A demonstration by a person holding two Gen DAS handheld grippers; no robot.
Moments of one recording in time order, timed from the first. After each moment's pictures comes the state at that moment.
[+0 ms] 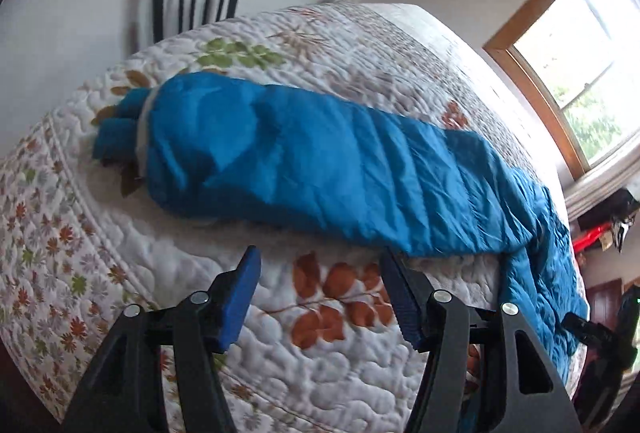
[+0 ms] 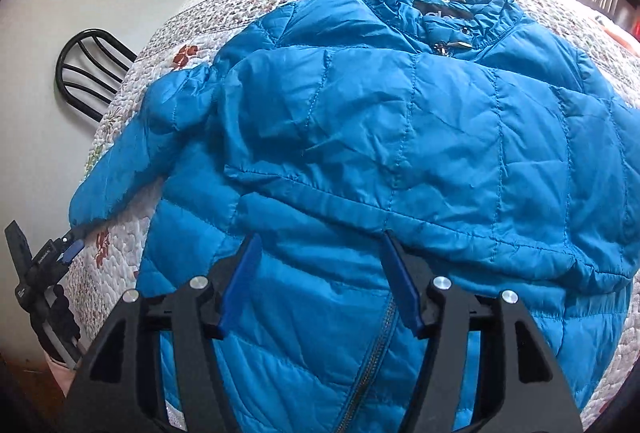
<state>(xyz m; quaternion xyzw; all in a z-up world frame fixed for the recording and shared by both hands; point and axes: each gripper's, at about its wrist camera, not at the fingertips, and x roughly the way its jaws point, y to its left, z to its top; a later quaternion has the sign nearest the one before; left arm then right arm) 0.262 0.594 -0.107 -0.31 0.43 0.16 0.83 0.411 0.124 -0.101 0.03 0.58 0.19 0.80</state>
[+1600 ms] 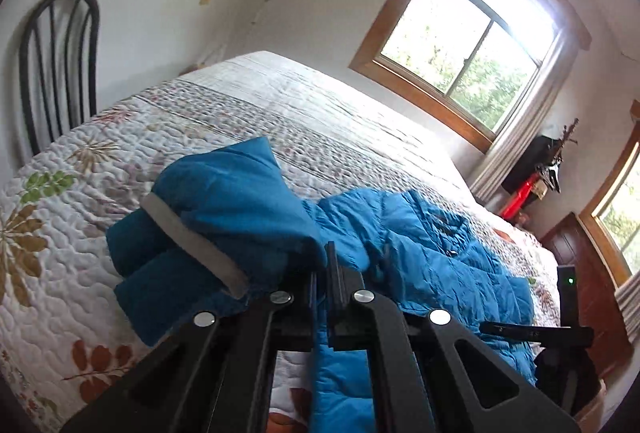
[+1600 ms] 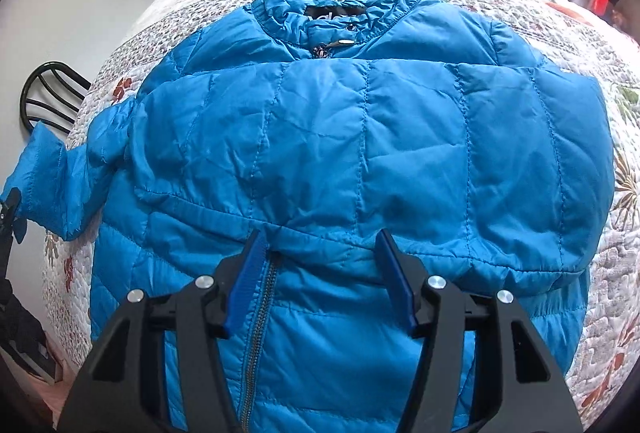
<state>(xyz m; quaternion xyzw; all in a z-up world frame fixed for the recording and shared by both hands) 0.358 0.434 -0.033 -0.21 0.31 -0.03 0.93 0.414 0.052 -0.107 0.04 0.57 0.12 0.81</state>
